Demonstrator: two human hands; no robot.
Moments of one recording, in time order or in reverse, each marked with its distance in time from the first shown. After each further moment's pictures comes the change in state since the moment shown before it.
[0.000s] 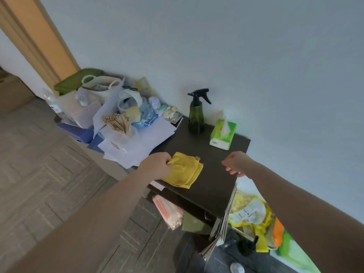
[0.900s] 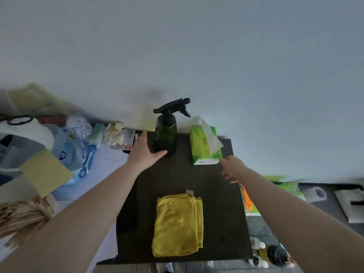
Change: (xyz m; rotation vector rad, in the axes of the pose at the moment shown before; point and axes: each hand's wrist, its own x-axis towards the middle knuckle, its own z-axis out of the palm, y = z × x) left_hand 0.340 -0.016 -0.004 -0.334 -0.107 0.293; right_hand 0.168 -0.035 0.016 0.209 0.324 0.546
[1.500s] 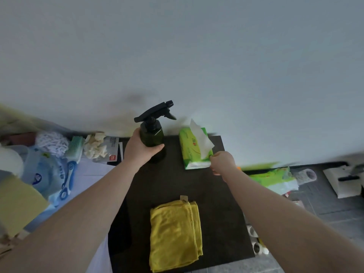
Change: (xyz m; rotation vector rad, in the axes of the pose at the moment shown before) left_hand 0.036 0.029 0.014 -0.262 0.036 0.078; right_hand 0.030 -0.002 0.016 0.159 0.185 0.013
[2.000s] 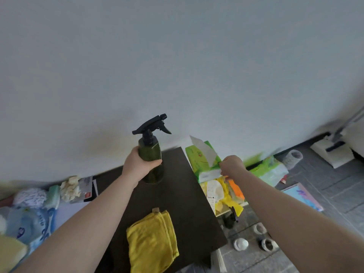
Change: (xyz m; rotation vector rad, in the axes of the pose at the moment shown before) left_hand -0.074 0.124 0.071 0.121 -0.153 0.071; right_hand -0.027 0.122 -0.133 0.216 0.077 0.107
